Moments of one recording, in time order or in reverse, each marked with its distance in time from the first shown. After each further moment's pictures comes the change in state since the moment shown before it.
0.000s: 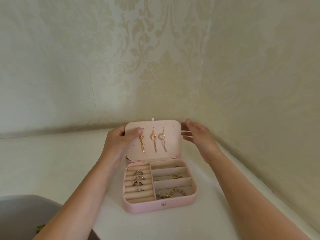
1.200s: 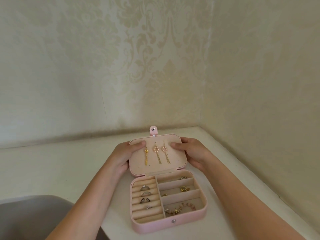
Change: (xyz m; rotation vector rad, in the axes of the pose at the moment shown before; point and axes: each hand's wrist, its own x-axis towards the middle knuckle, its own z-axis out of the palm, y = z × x) left_hand 0.003 0.000 -0.004 -0.033 -0.011 -0.371; right_hand -0.003 0.010 0.016 0.334 -0.341 0.303
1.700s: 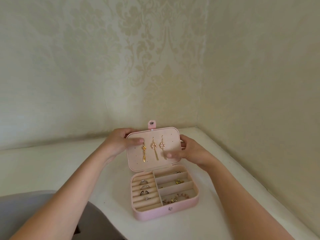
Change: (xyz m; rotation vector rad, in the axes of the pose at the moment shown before) left_hand -0.031 0.045 -0.010 0.498 -0.151 0.306; right_hand -0.031 -0.008 -0.003 -0.465 -0.087 -0.119
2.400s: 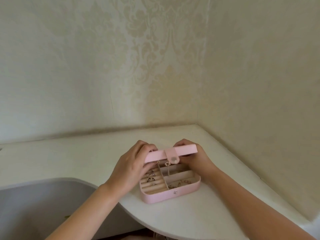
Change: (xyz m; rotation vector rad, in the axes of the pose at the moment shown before) left_hand -0.087 -0.031 0.039 0.803 0.245 0.857; right_hand -0.042 0.023 0.022 -0.053 0.141 -0.271
